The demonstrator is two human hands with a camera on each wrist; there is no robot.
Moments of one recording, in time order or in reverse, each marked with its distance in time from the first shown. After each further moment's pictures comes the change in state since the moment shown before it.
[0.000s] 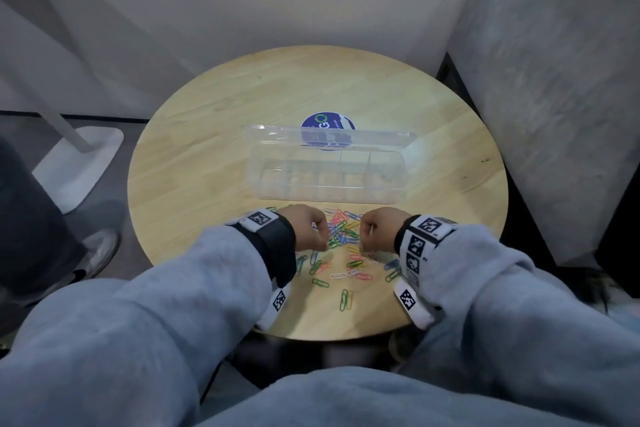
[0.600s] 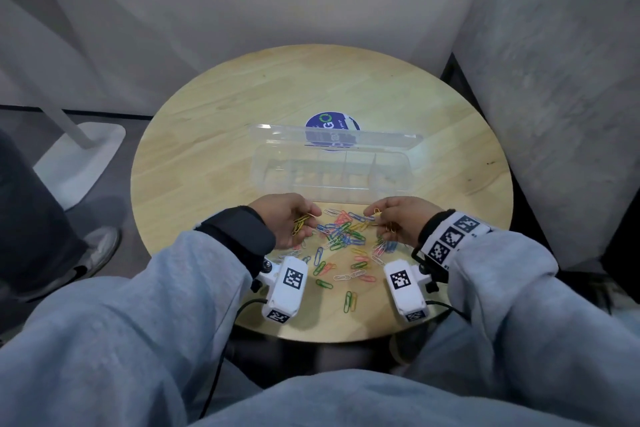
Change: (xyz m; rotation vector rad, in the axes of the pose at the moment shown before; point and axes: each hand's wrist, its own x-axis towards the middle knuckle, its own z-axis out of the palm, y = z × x) left_hand 0.000 -0.025 -0.012 -1.249 -0.160 -0.211; right_hand 0.006 0.020 -0.008 1.157 -0.017 0.019
